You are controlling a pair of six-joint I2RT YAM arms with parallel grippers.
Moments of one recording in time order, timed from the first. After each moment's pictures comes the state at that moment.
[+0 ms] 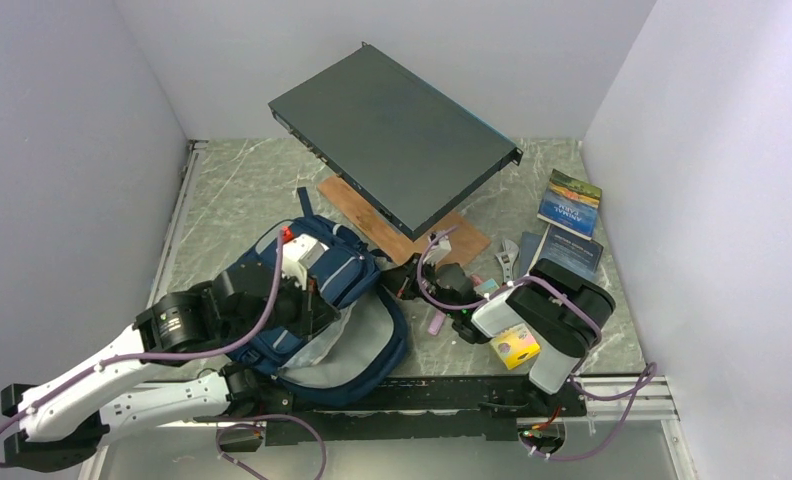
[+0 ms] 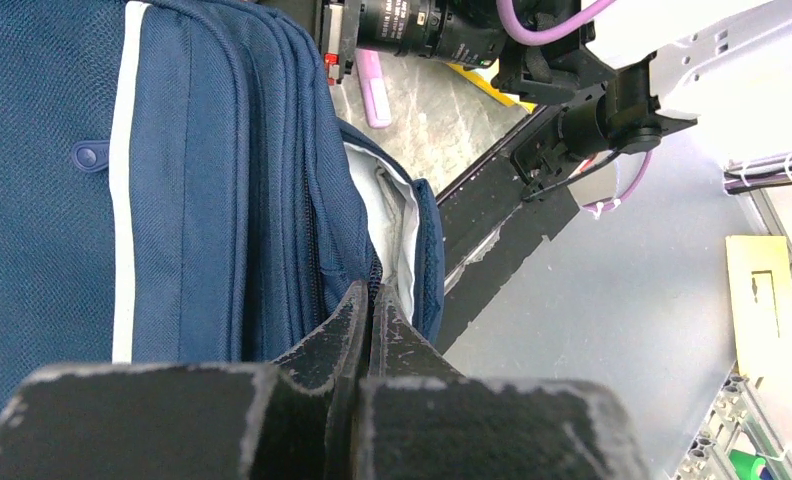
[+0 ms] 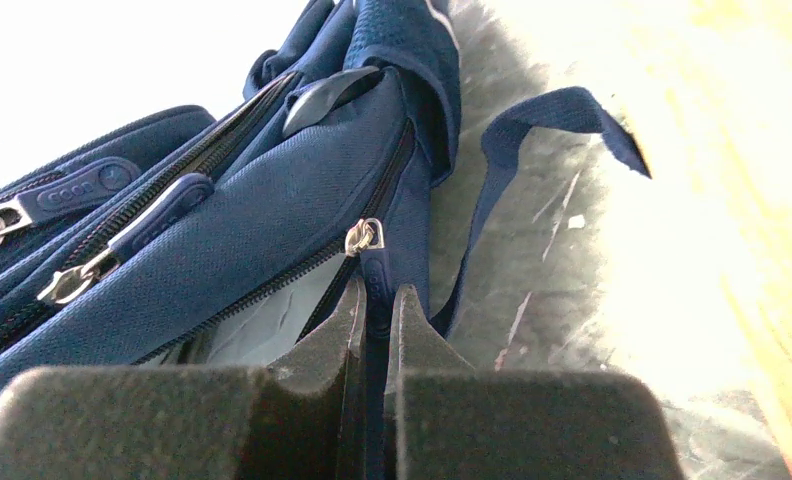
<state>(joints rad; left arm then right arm) -1.09 0.68 1.02 -0.84 -0.07 -0.59 0.83 1.70 0.41 1.13 -0.02 0.91</state>
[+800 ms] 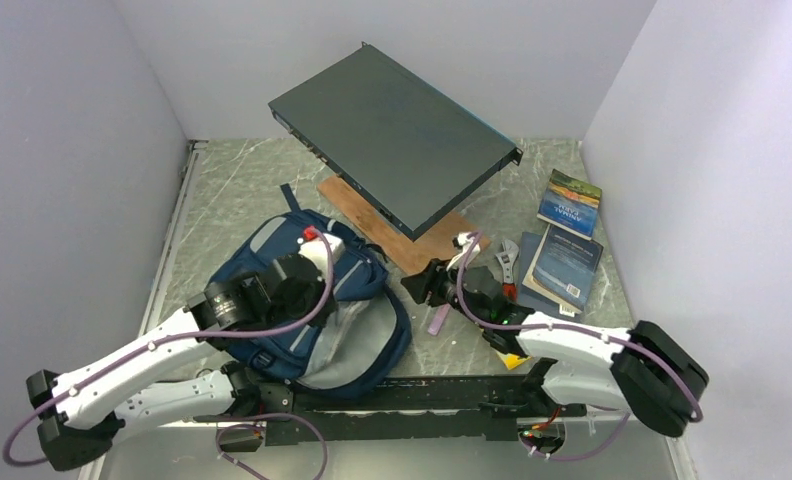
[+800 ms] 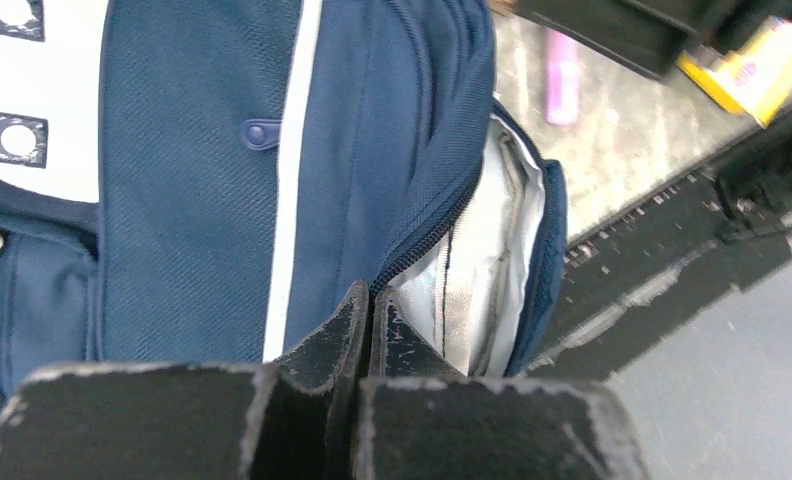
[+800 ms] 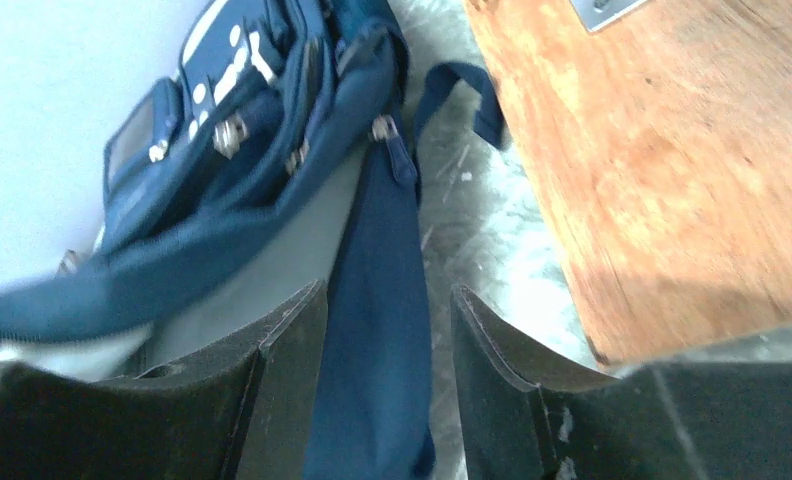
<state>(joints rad) -1.03 0.85 0.92 -0.81 -0.21 -0.50 0.83 1.17 0.32 0.59 0.10 0.67</state>
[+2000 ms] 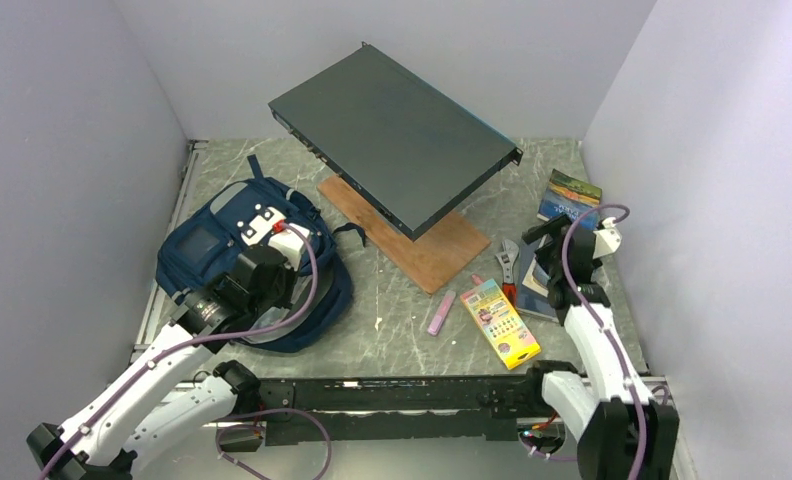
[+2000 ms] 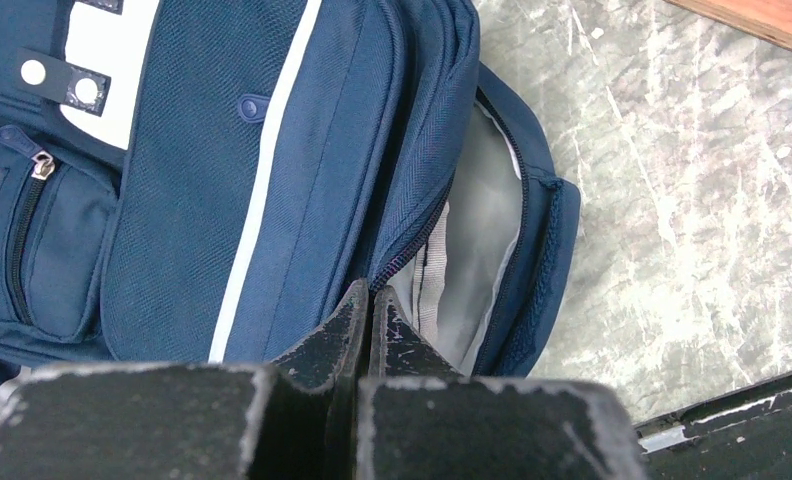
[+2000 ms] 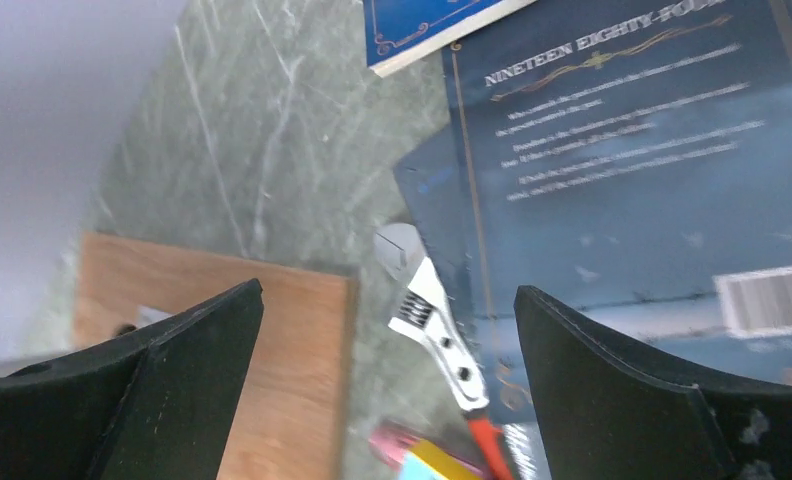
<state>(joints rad) -0.63 0.73 0.76 -0.71 -0.27 -0.10 -0.04 0.86 0.51 -0.17 0.25 0.76</state>
